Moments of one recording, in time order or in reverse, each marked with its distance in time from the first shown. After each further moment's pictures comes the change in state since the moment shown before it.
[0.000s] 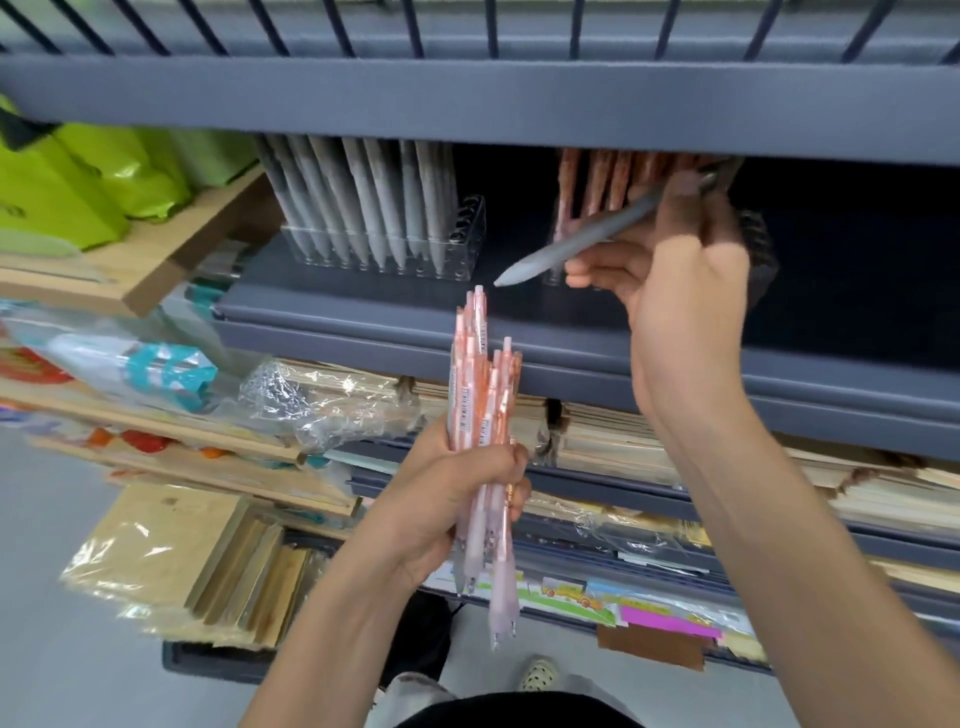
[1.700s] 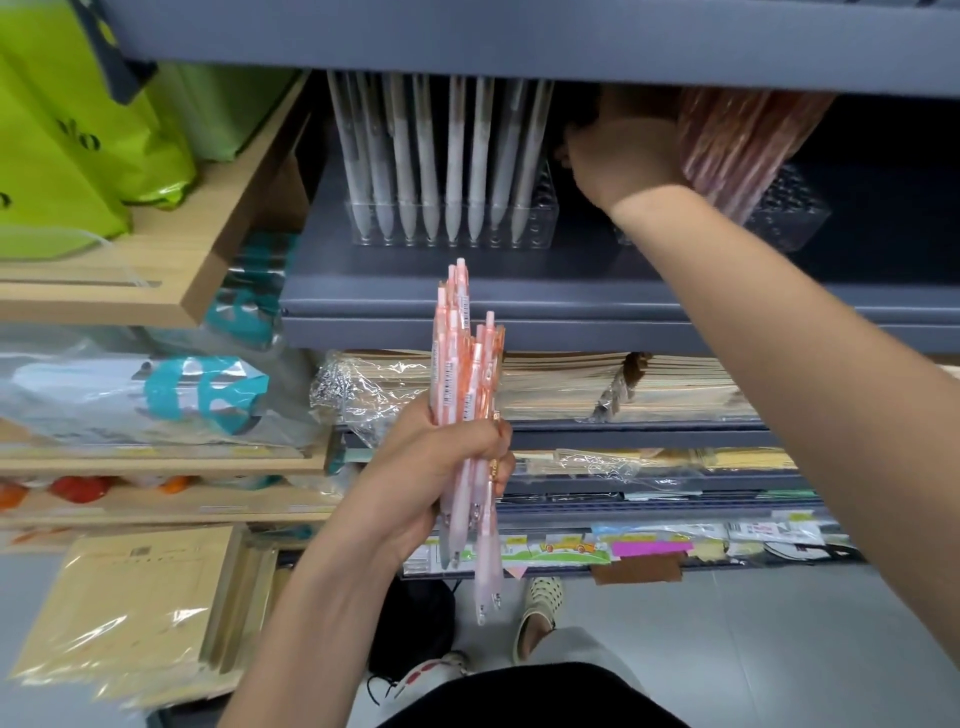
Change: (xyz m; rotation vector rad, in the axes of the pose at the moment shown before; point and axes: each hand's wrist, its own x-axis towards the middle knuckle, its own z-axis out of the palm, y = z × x) left_hand -0.012 0.037 -0.129 0.023 -0.216 -0.037; right_hand 0.066 0.031 0.115 -1.391 0.003 0.016
